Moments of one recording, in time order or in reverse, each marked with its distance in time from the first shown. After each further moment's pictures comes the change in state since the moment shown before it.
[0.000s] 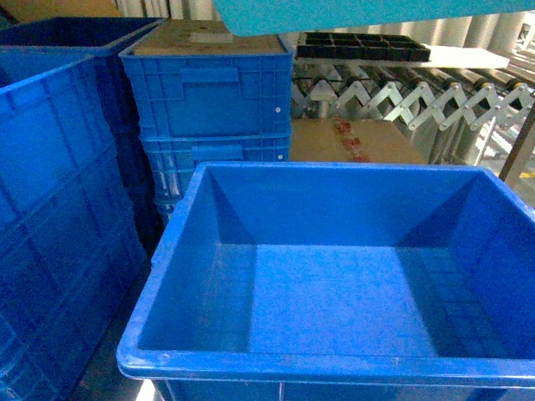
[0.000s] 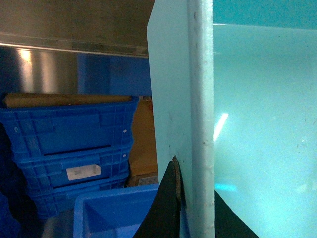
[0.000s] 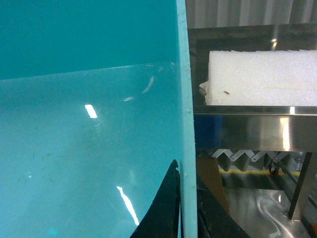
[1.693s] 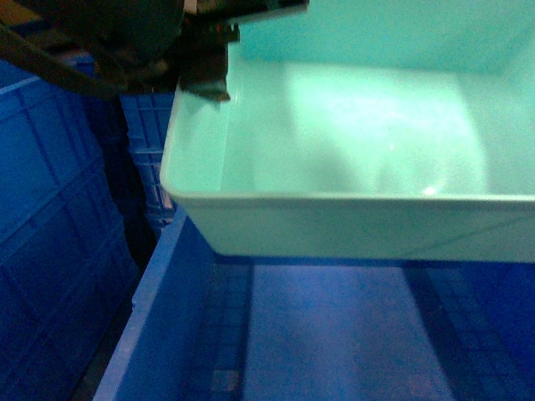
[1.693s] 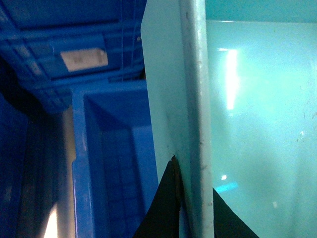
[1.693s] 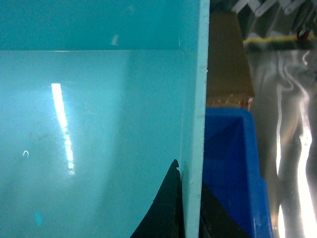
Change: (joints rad) left arm -0.014 0.143 -0.081 -0.281 0.072 -0.074; right arm 0.002 0.125 -0.144 -0.312 -0.072 -0.054
